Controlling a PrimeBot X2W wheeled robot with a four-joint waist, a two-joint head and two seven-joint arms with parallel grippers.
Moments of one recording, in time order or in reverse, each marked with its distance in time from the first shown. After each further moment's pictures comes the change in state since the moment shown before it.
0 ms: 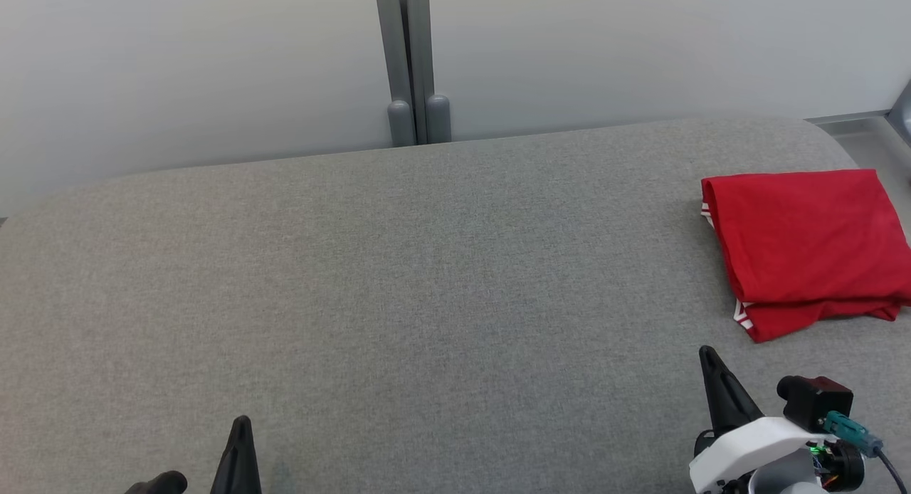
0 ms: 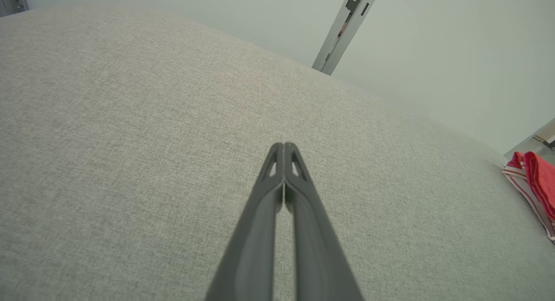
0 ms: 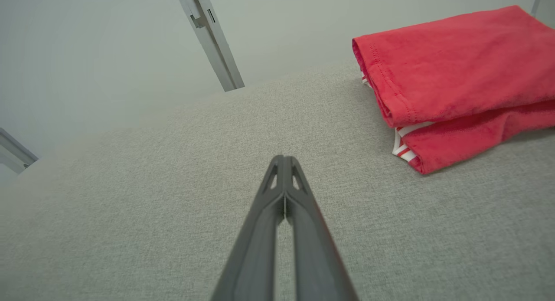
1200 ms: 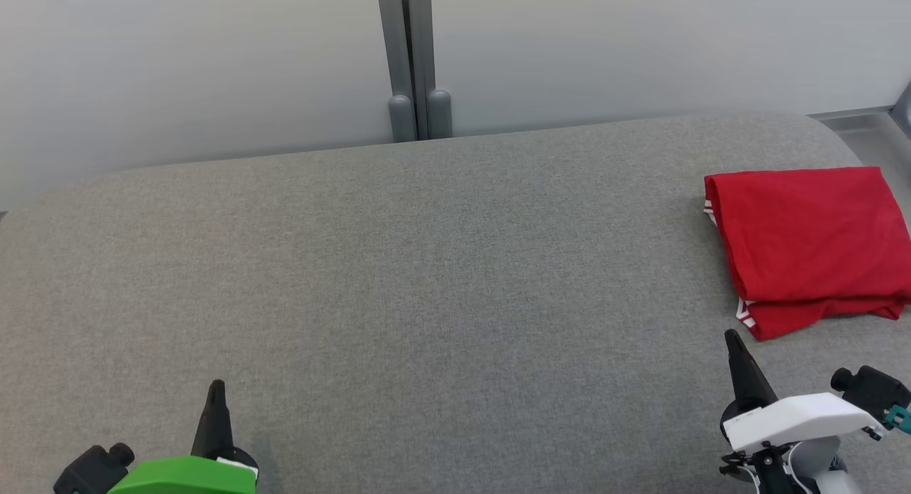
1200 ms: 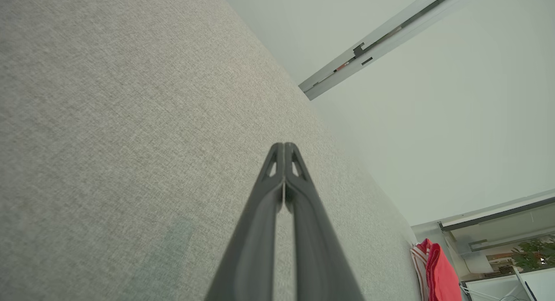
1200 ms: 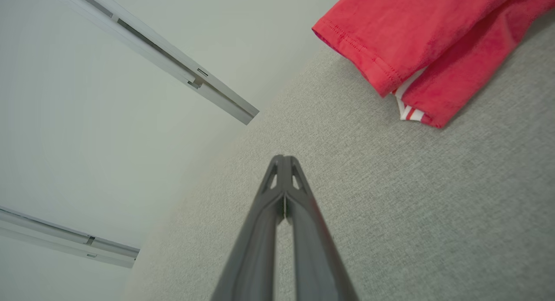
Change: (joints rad) left arm -0.097 0.001 0.072 0.000 -0.477 -0.019 0.142; right arm -0.018 -0.001 -0.048 -0.051 0.542 0.000 0.139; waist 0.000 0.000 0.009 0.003
